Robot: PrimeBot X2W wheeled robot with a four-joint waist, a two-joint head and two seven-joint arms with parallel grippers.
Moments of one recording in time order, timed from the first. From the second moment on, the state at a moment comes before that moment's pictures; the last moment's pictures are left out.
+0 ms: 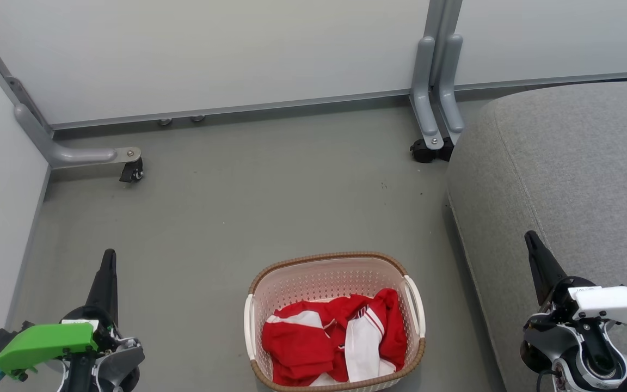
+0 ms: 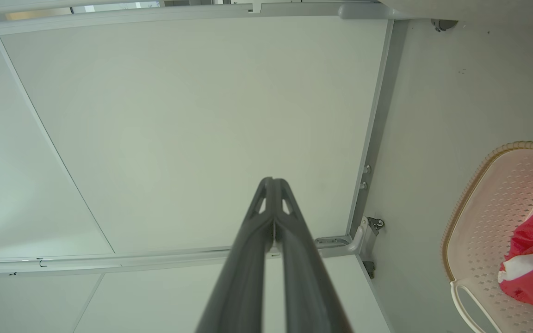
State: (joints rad) left arm -0.10 0.05 0.11 0.24 -1.61 -0.13 0.11; right arm -0.11 -0.05 -0.11 0.25 1.61 0.13 0.11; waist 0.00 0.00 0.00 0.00
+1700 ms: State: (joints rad) left arm -0.10 0.06 0.04 0.17 -1.30 -0.13 0.00; right arm -0.11 -0.06 -0.04 0.20 1.25 0.13 0.00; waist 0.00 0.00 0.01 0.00
